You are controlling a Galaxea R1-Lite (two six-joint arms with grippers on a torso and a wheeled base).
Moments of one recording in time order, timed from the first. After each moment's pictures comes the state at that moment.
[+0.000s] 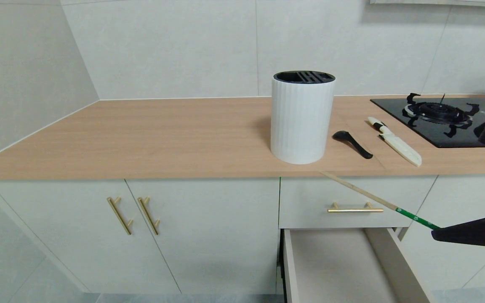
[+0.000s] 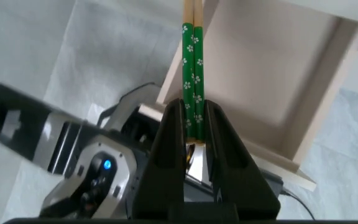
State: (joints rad) left arm 0.00 0.00 0.00 0.00 0.01 0.00; right arm 0.57 1.24 -1.18 0.72 0.05 0.24
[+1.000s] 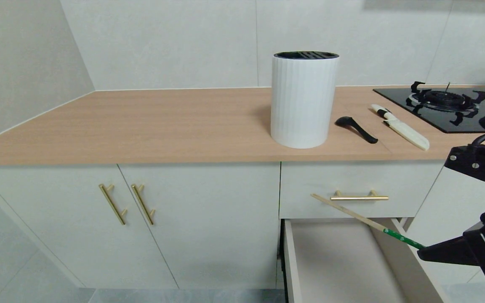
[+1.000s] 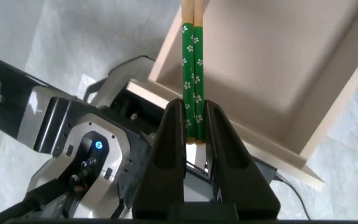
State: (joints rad) left arm 0.00 0.00 0.00 0.00 0.01 0.00; right arm 0.61 1.29 -1.13 0.72 0.05 0.23
